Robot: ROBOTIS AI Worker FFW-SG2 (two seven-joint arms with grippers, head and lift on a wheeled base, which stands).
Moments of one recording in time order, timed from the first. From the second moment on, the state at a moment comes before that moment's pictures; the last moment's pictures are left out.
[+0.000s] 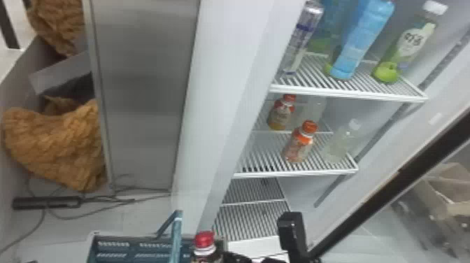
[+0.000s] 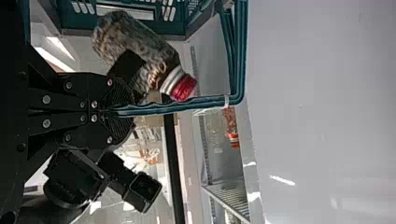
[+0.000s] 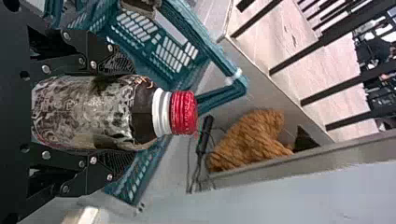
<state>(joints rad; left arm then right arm) 0.54 0.12 0.00 -2.08 1.27 1.09 -0.27 0.65 -0.31 -0.06 -2.40 -0.32 0.95 0.53</state>
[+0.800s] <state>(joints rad) 0.54 0.12 0.00 -2.09 1.27 1.09 -0.28 0.59 -0.30 -0.04 -2.30 -0.33 0.85 0.55</state>
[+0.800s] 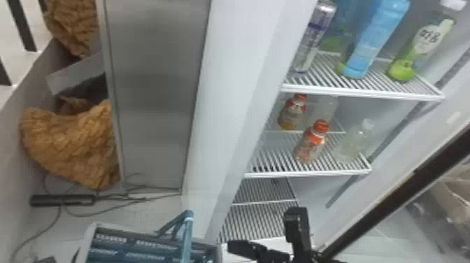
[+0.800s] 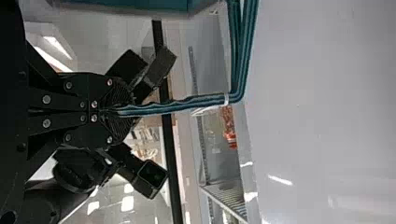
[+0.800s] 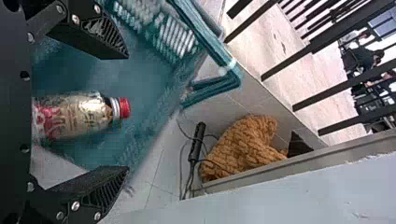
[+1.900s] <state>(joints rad) 0.53 0.12 -0.01 -2.08 1.27 1.09 -0.28 0.62 -0.22 -0.22 -2.31 -0.22 0.13 0.44</state>
